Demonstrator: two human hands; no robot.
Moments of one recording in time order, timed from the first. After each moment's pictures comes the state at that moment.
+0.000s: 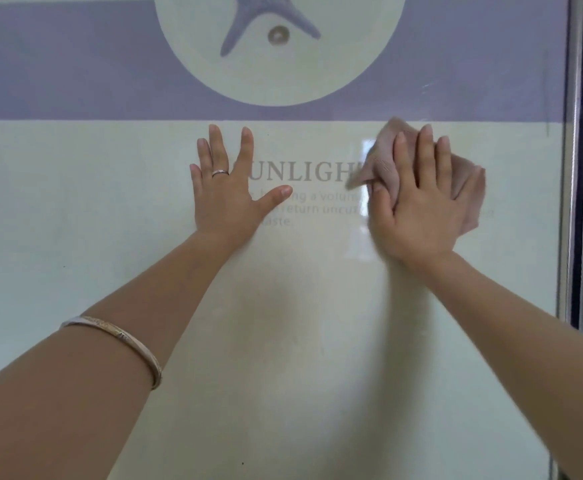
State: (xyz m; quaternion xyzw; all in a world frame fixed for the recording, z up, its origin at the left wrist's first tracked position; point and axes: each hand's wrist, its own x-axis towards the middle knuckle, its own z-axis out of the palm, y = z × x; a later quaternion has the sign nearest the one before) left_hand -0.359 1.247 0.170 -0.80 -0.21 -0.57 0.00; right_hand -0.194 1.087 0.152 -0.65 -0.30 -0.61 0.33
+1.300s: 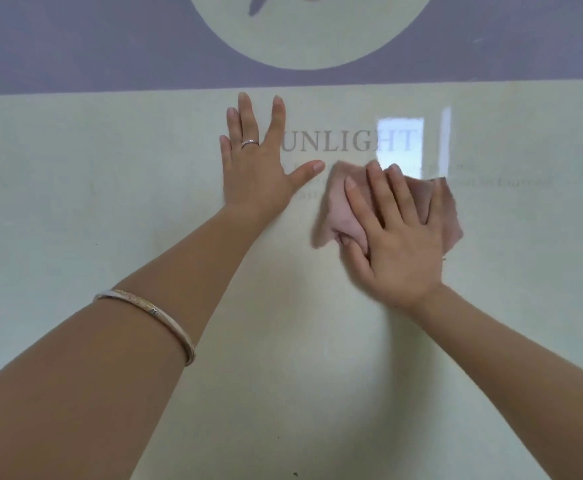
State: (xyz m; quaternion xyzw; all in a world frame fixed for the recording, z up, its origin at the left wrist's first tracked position) left_hand -0.361 1.248 0.171 -0.81 -0.20 -0.55 0.02; right_hand -0.220 1.122 0.086 -0.57 -0.41 -0.68 0.19
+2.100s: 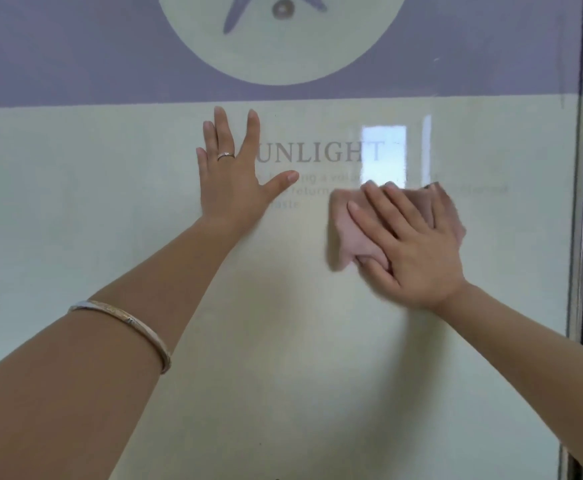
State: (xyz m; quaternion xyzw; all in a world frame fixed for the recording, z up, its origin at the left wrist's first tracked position) left_hand -0.363 1.247 0.171 -0.81 -0.20 -0.55 0.01; right_hand -0.190 1.076 0.089 -0.56 -0.47 -0.67 0.12
